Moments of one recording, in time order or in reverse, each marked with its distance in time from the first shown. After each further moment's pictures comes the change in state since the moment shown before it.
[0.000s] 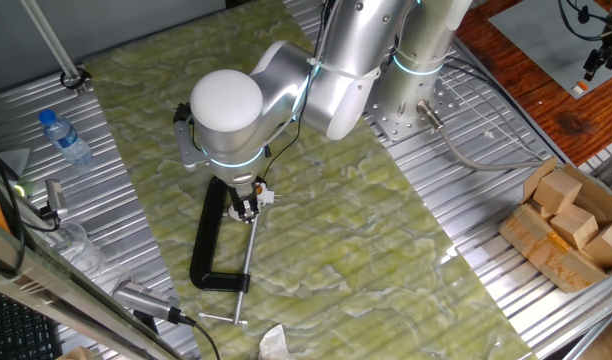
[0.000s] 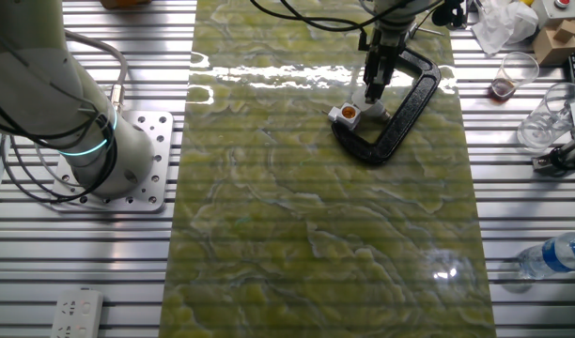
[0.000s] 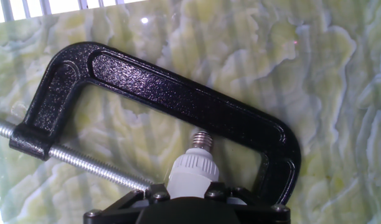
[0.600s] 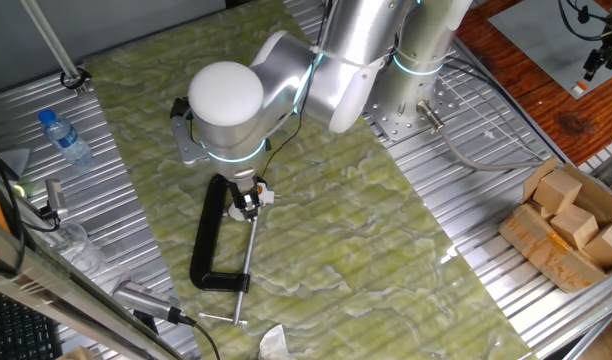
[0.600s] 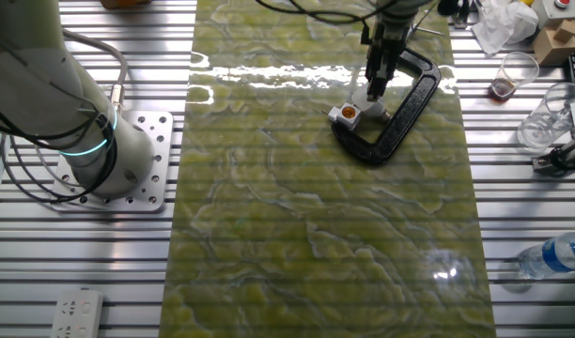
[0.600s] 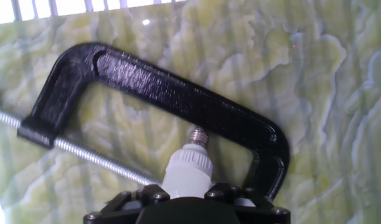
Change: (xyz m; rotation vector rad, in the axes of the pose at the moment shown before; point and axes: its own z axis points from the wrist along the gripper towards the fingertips) arm 0.002 -0.005 -0.020 0.030 -0.004 -0.062
